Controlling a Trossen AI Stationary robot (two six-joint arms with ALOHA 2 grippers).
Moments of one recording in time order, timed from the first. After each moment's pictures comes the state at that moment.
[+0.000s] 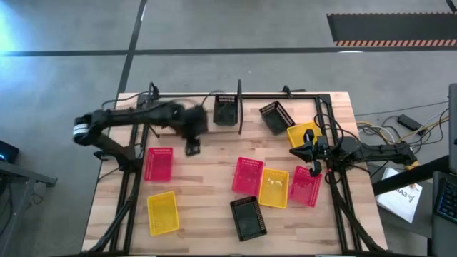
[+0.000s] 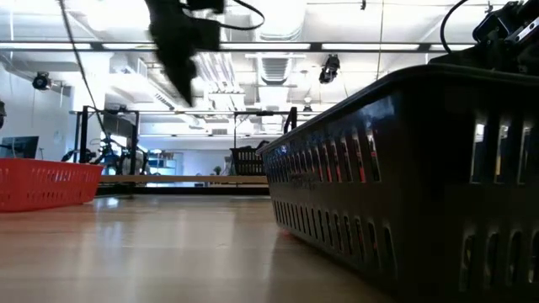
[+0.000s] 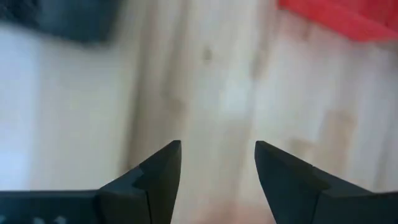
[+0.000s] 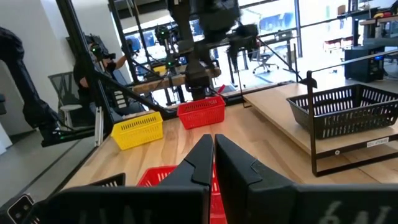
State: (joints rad) left arm 0.18 1.39 1.26 -1.06 0.00 -0.05; right arm 0.05 0.04 0.02 0.06 0.05 0.21
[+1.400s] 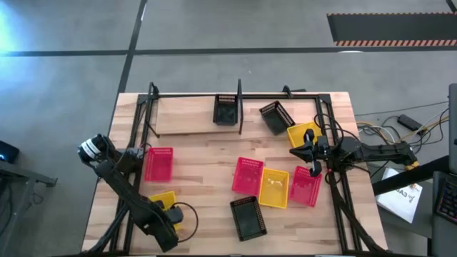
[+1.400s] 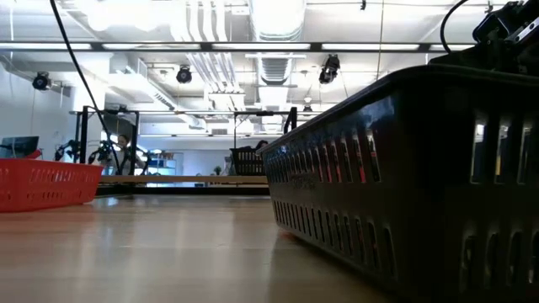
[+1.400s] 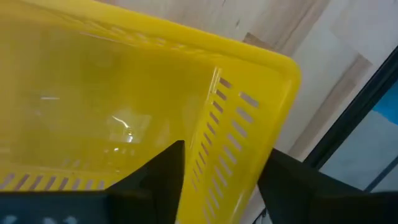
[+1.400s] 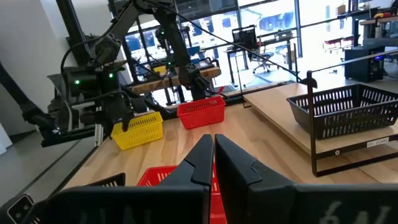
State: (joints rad) left arm -0.89 1.68 1.07 -0.72 0.12 -1.40; right arm 0.05 0.04 0.02 0.06 0.05 0.21
